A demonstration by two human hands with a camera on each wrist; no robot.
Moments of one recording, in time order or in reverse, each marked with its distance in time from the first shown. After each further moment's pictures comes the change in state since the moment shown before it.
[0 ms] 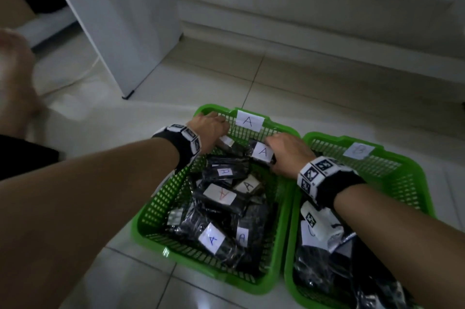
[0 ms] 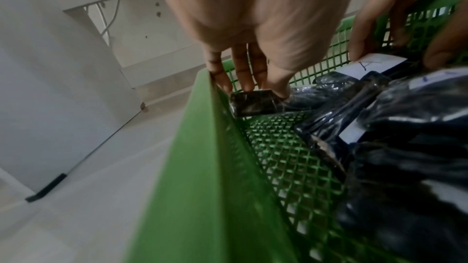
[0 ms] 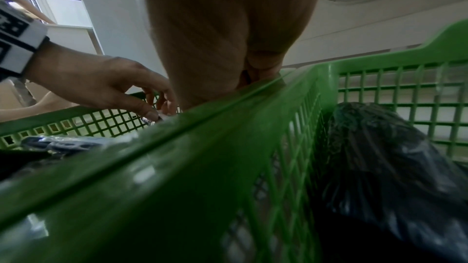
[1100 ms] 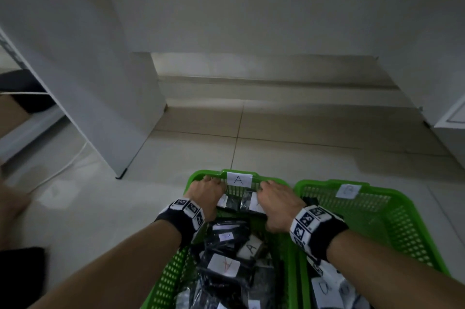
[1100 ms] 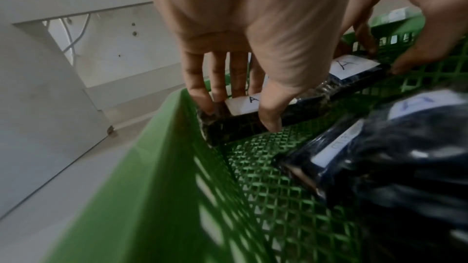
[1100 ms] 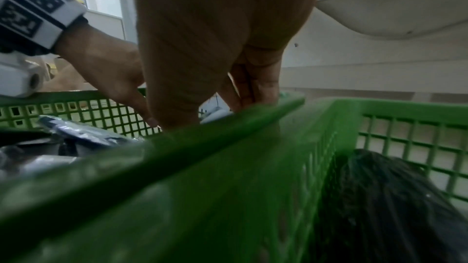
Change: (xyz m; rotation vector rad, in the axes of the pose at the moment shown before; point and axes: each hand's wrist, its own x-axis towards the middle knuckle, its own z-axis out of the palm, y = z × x) left_hand 0.012 0.008 -0.014 0.116 -0.095 -0.037; right_hand -0.005 -0.024 -0.041 -0.093 -0.129 0.058
